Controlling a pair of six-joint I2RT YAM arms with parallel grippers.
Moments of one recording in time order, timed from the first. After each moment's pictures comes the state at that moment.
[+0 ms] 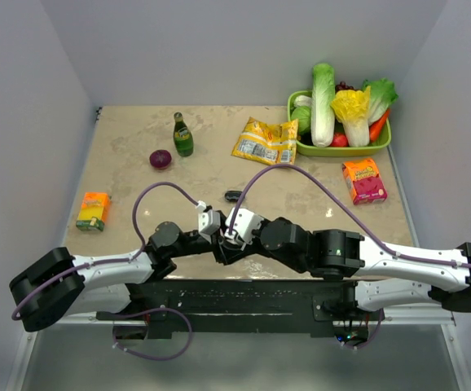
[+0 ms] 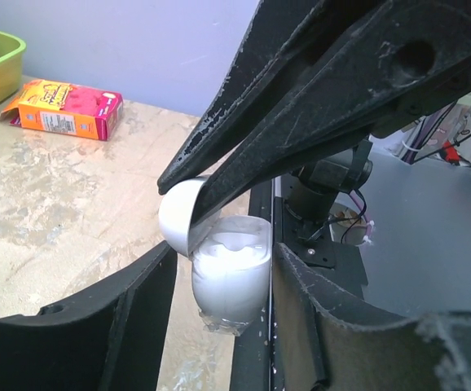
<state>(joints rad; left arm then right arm) -0.94 1.16 0.29 1.04 0.49 -0.29 1.39 1.07 1.08 -0.57 0.52 -0.16</state>
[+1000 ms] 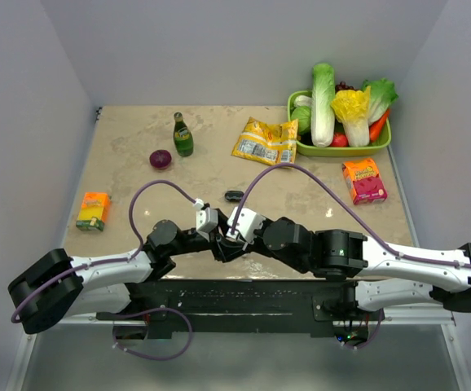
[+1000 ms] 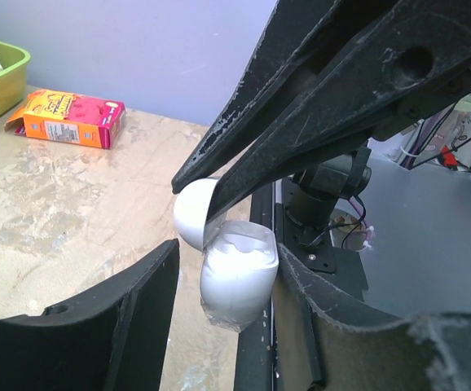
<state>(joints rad) -0.91 1.15 0.30 1.05 0.51 -0.30 1.40 1.06 1.08 -0.57 0.52 -0.16</state>
